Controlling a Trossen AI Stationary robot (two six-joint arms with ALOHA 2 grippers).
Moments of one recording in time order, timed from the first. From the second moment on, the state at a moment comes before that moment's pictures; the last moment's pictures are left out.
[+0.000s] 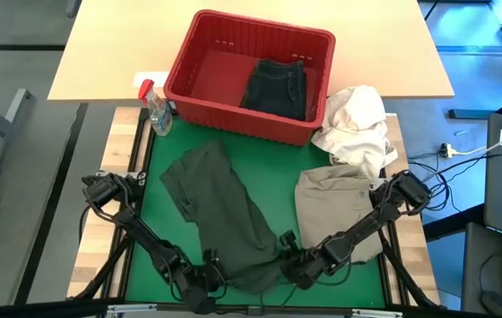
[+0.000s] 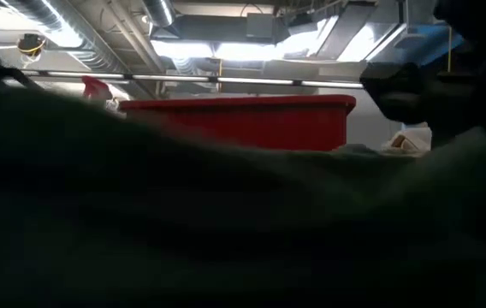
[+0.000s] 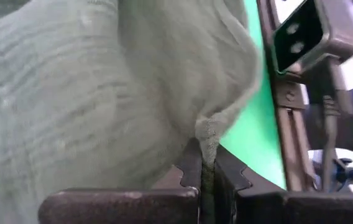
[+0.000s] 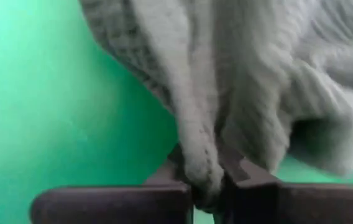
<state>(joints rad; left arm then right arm) -0.81 1.97 1.05 0.07 -0.47 -0.80 0.59 1.92 1.05 -0.22 0.35 0.01</state>
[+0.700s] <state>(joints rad) -0.89 1.84 1.25 0.06 -0.52 -0.79 0.74 1.72 1.37 -0.69 0.44 0.01</state>
